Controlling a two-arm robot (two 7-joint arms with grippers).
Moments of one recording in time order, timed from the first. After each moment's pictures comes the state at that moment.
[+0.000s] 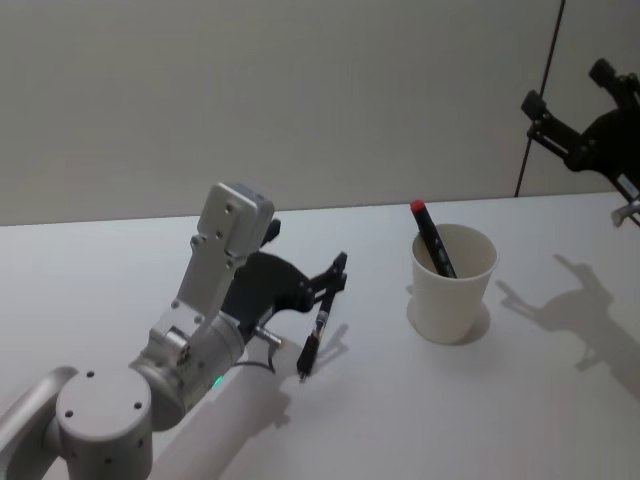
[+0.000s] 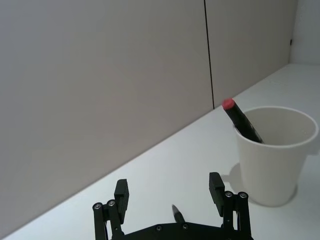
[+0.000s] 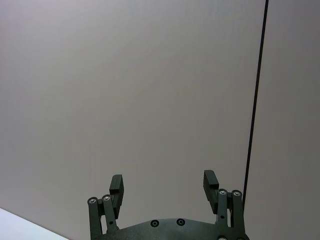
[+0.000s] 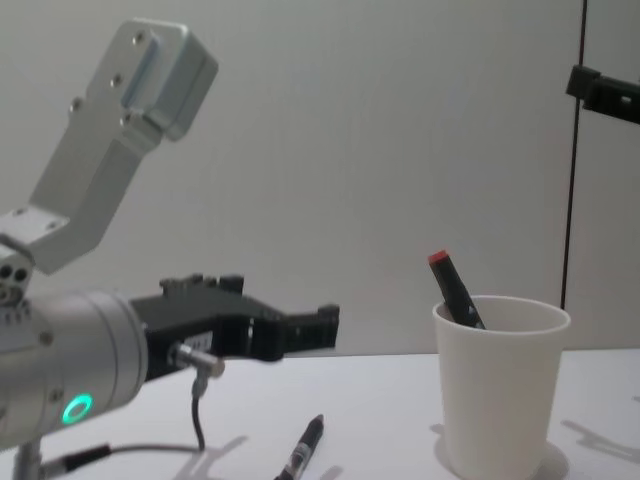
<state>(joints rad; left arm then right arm) -0.15 0.44 0.45 -1.76 -0.30 0.22 -0.05 0.24 0.43 -0.21 -1.58 0.47 -0.22 0.33</state>
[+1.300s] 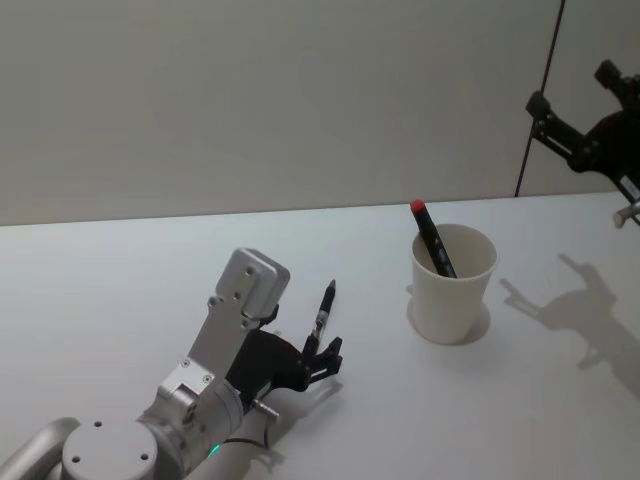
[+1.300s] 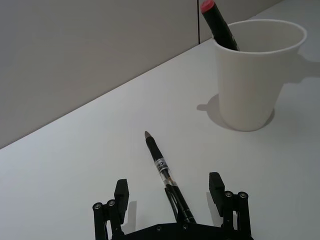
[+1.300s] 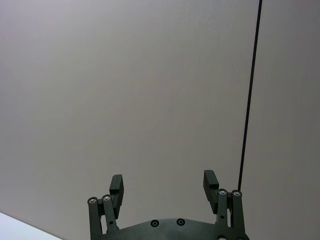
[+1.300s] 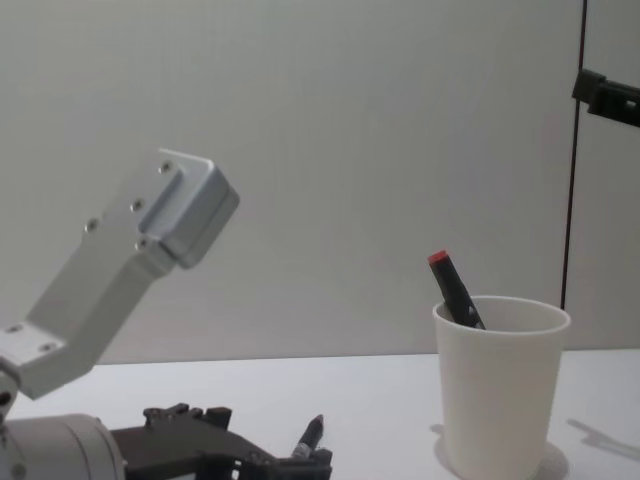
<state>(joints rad) -0.05 0.47 0.47 -1.81 -0.31 0.39 -0.03 0.24 0.43 -0.21 -1.57 0.46 -0.24 0.31</state>
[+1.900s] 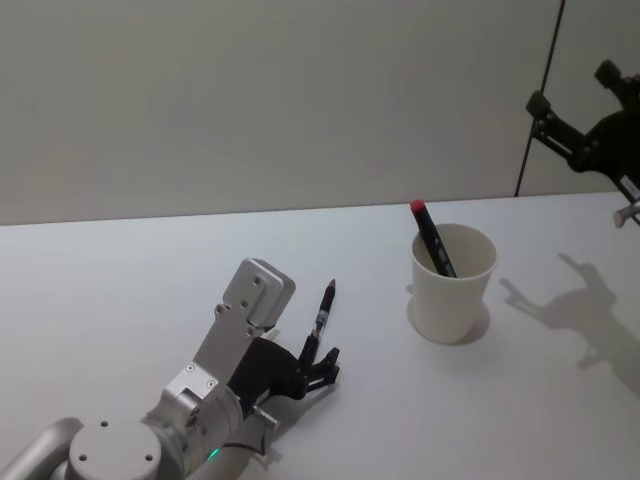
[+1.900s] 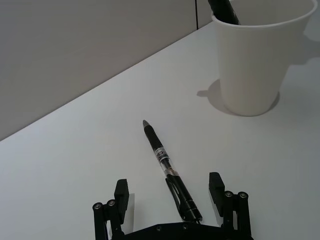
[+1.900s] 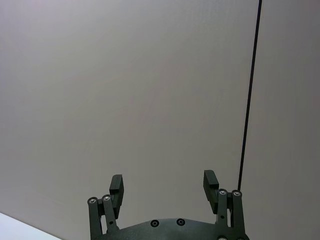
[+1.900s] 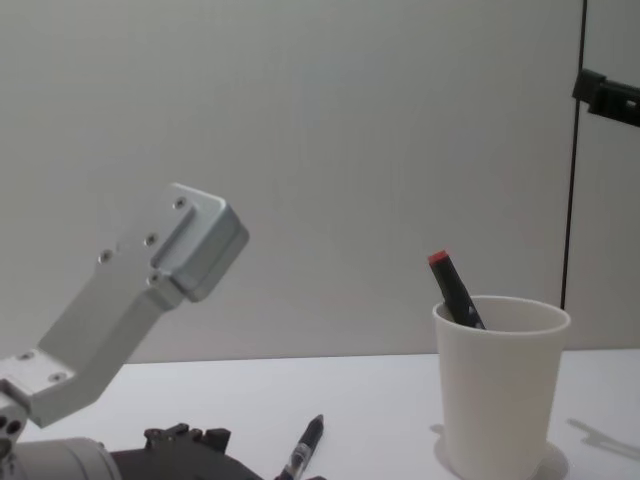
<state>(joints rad) -0.06 0.46 0.47 -1.77 -0.26 0.39 -0.07 0.24 0.43 -0.21 -1.57 0.46 -0.24 0.31</state>
